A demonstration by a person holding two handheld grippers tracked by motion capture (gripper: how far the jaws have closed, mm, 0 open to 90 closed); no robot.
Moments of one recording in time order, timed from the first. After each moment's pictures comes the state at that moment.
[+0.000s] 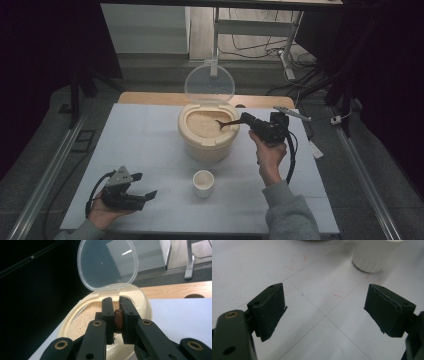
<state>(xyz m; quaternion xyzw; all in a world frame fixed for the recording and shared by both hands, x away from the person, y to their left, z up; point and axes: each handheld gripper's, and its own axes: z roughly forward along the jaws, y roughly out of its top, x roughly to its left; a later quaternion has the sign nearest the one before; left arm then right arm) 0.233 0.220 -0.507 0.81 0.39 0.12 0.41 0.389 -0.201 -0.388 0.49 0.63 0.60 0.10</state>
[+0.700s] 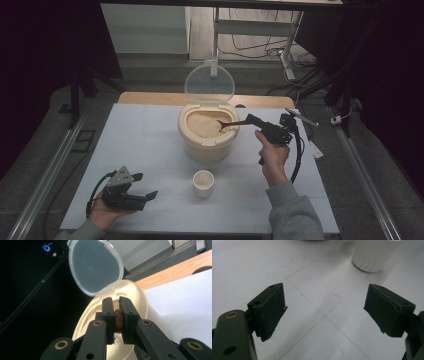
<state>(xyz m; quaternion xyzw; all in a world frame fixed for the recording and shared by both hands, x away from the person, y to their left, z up) 0.233 0.218 -0.508 0.82 0.38 0.13 0.41 0.397 -0.225 -0.402 0.56 0.55 0.62 -0.01</state>
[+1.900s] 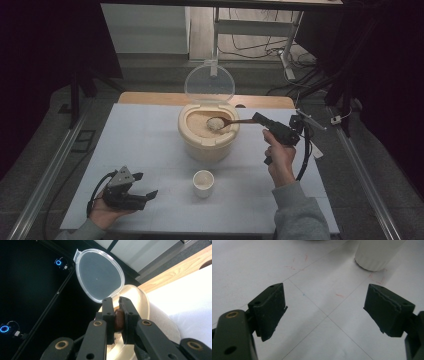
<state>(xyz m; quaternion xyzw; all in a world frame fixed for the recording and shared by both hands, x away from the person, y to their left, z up) 0.234 0.217 -0.509 0.82 0.39 0.13 0.40 0.395 -0.246 -0.401 0.57 0.50 0.65 -0.06</state>
